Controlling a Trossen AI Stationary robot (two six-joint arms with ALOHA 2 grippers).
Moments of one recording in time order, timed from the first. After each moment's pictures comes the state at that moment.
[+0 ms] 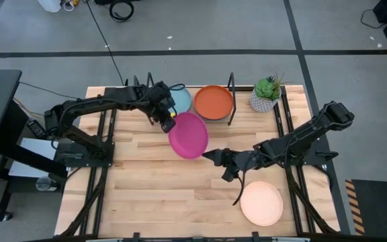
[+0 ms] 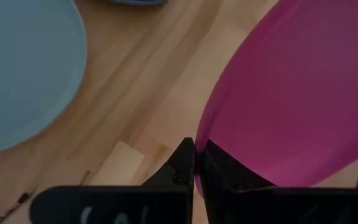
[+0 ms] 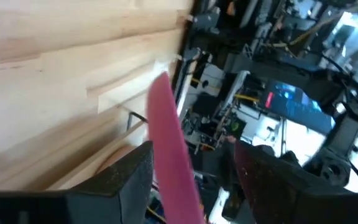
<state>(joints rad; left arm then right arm) 0.37 1.46 1.25 -0.78 0.22 -0.33 0.41 1.42 0.88 0.09 0.63 -1.65</state>
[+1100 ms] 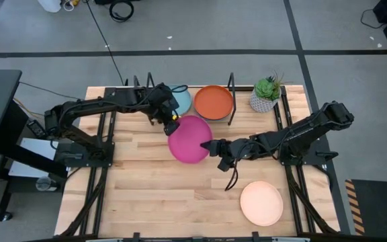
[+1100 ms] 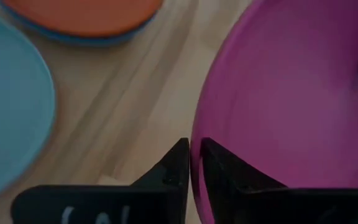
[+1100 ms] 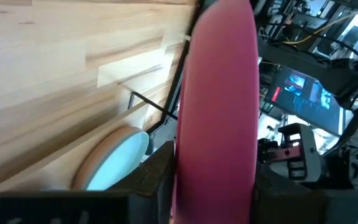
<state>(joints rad) 0.32 1.46 1.25 -0.66 0.22 -0.27 0.28 1.42 0.88 0.12 0.54 -1.77</state>
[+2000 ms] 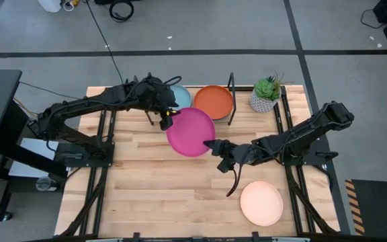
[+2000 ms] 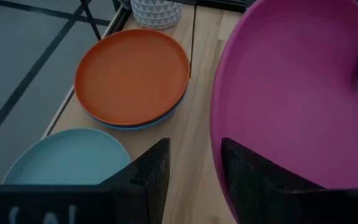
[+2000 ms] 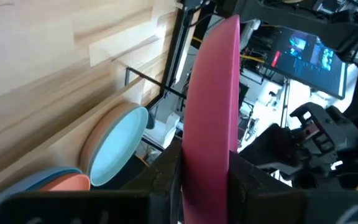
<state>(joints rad) 0.33 1.37 1.34 -0.65 0.01 0.05 0.36 1.42 0.88 0.15 0.74 -1.70</state>
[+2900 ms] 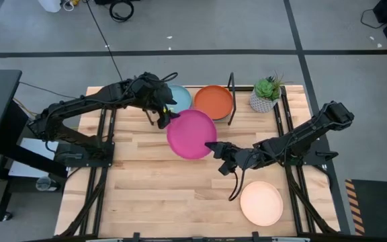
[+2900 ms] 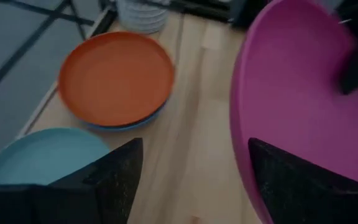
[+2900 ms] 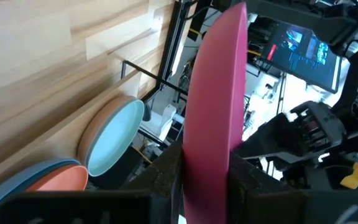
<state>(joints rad) 0.35 1.35 1.34 -0.65 0.11 0.00 0.41 1.42 0.89 0.15 0.83 -1.70</state>
